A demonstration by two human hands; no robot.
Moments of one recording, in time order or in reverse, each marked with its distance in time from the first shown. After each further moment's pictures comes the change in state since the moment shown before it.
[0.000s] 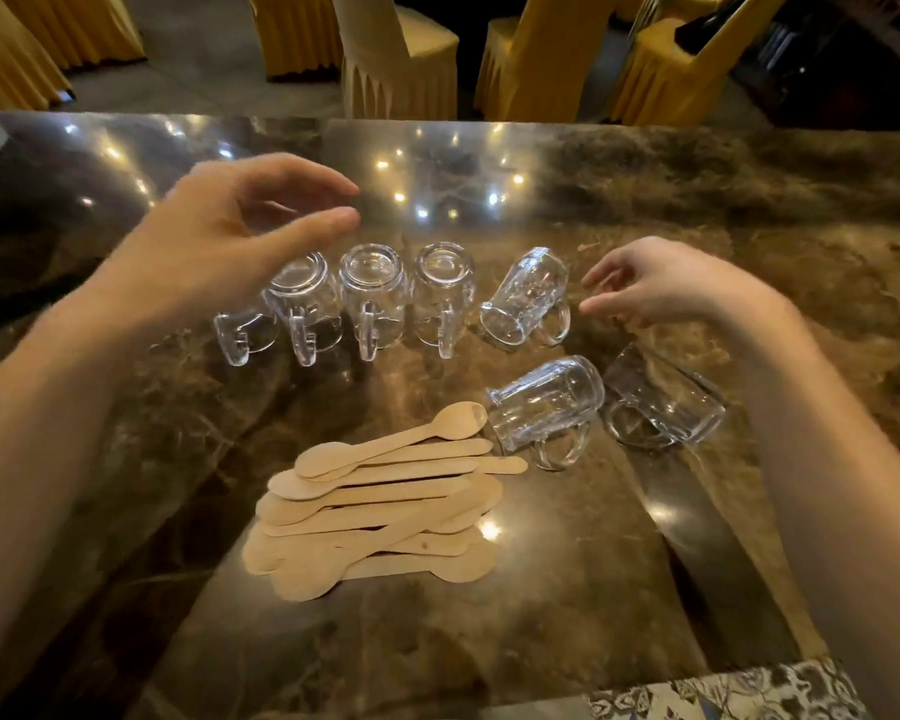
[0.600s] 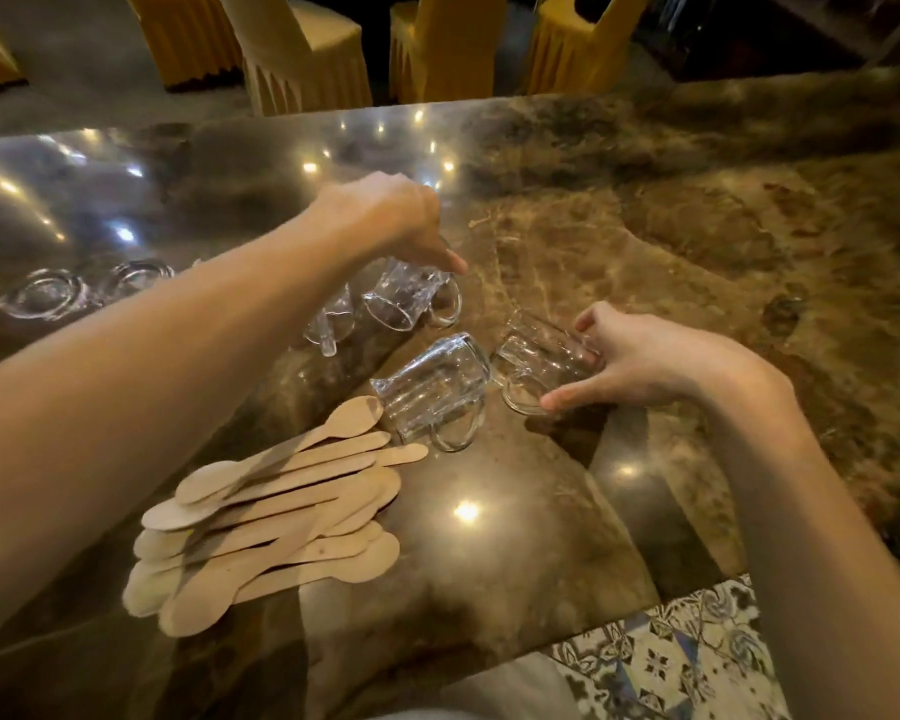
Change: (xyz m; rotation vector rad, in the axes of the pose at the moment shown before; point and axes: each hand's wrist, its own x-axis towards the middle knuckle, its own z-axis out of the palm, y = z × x) left_hand 0.133 0.063 0.165 0.889 -0.554 -0.061; right_hand -0.076 0.071 0.031 -0.042 -0.081 0.277
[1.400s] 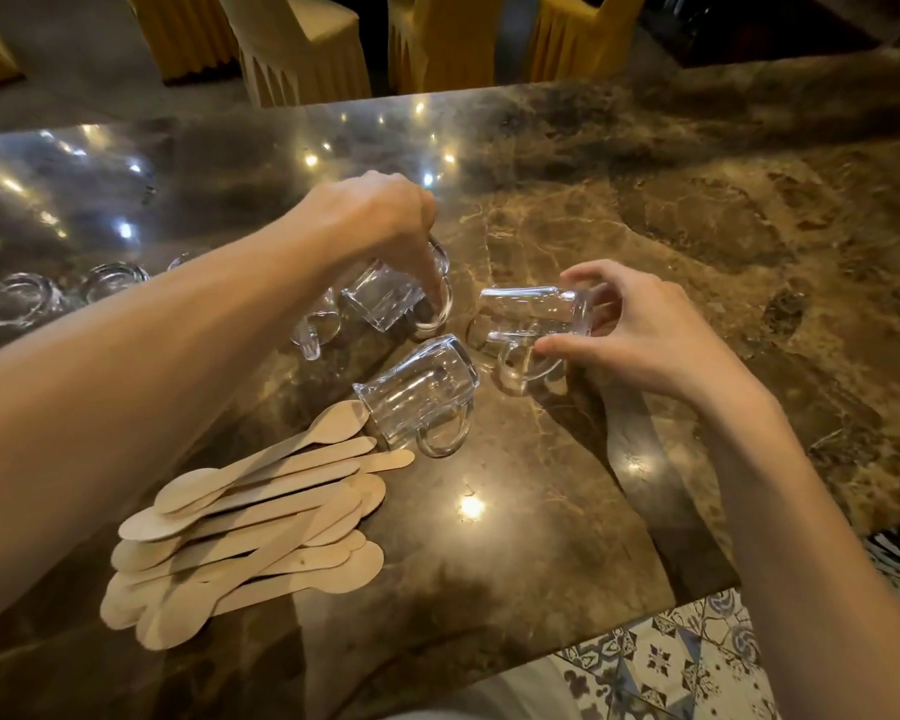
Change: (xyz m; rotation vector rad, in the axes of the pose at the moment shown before) left_hand 0.001 0.014 -0.005 0.074 -0.037 -0.055; right_hand -0.005 0.008 -0.003 0.297 0.388 -0.236
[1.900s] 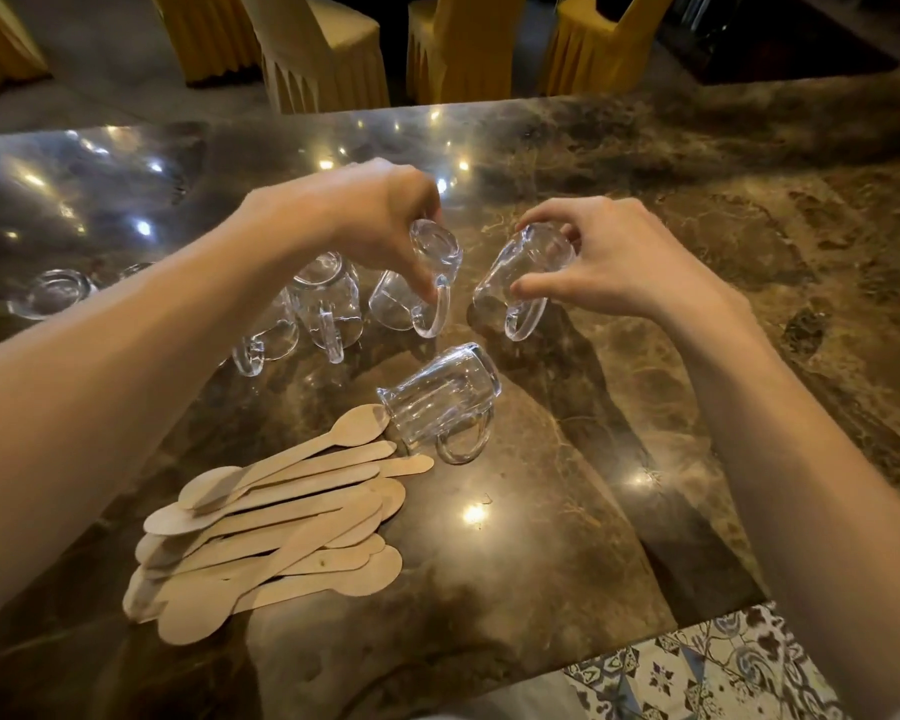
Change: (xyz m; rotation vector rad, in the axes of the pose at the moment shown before) left_hand -0.027 -0.037 -0.006 -0.258 0.114 0.197; right_hand 0.050 -0.050 -0.009 -0.168 0.003 -0.154
